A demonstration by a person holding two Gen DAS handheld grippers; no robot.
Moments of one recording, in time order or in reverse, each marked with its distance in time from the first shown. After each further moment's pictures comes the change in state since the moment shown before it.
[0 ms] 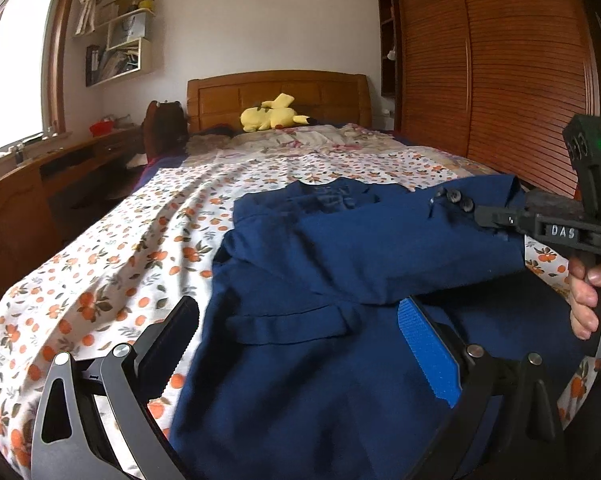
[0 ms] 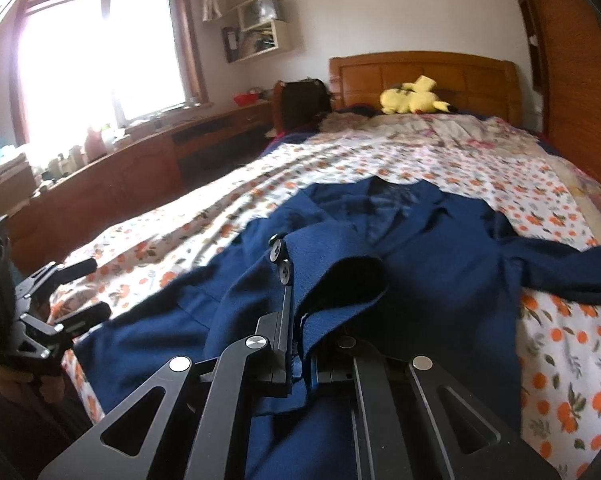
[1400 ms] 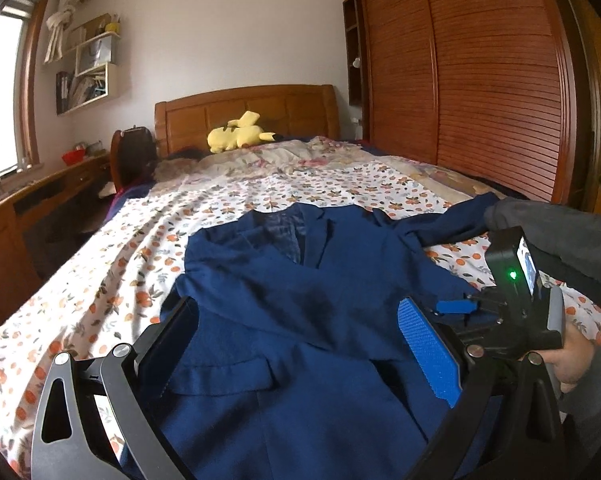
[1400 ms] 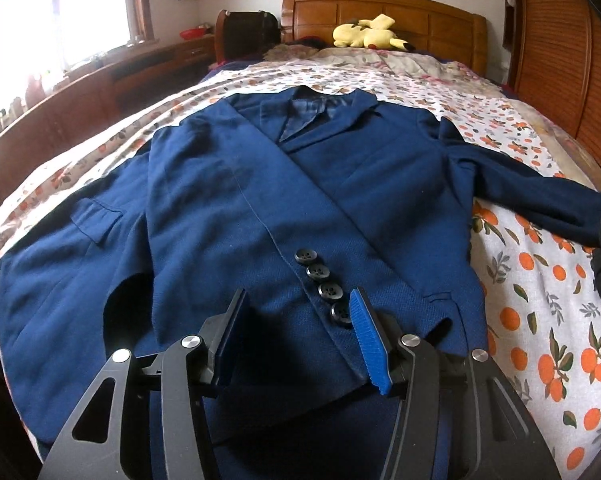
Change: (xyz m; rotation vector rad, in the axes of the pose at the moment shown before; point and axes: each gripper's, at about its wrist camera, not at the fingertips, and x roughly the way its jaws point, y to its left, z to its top) left arm 0.009 -0.071 0.045 0.079 -0.046 -0.065; right arm 0.049 -0.070 -0.062 -0.005 0.230 -0.191
